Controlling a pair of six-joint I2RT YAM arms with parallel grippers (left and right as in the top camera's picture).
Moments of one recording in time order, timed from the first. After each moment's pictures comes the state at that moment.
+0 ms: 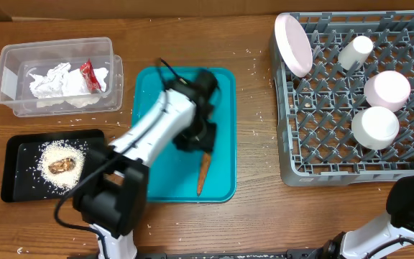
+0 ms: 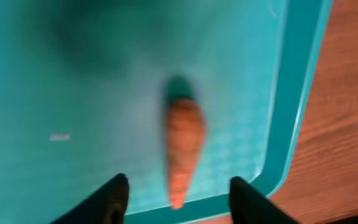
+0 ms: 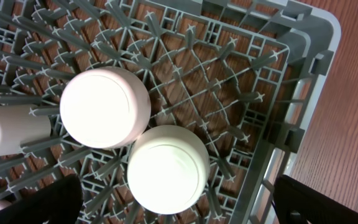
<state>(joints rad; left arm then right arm) -0.52 1.94 1.46 -1.17 0.18 -0.34 -0.44 1.86 2.05 -1.48 0.27 0.78</state>
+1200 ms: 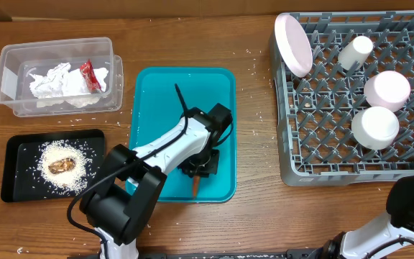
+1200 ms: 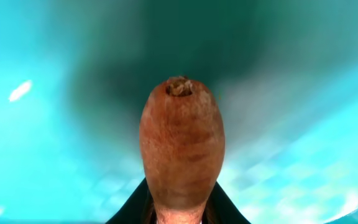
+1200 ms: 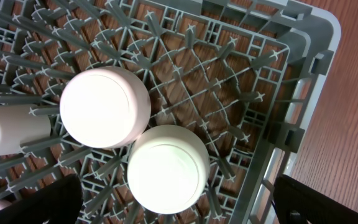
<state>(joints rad) -0.62 1.93 1.24 -1.08 0.02 -0.53 -0.44 1.86 2.05 -1.48 0.27 0.78</state>
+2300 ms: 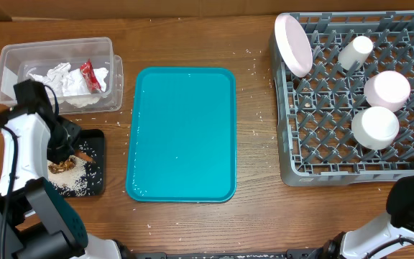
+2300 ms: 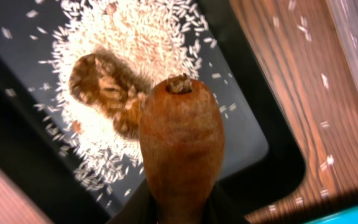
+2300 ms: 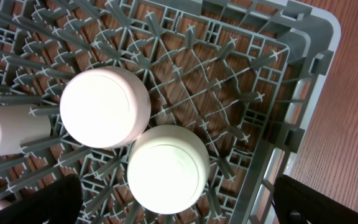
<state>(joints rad) 0.43 1.69 1.21 -0.95 -0.09 -0.70 -0.44 1.86 2.05 -1.48 0.27 0.78</state>
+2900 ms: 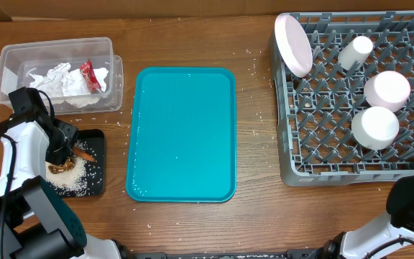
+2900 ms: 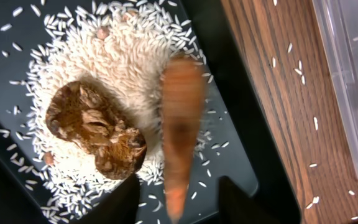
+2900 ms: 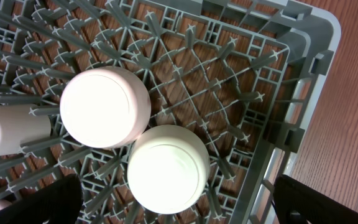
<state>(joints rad) 0.47 1.69 1.15 -0.81 -0.06 -0.74 -0.44 1.86 2.05 -1.48 0.27 0.78</state>
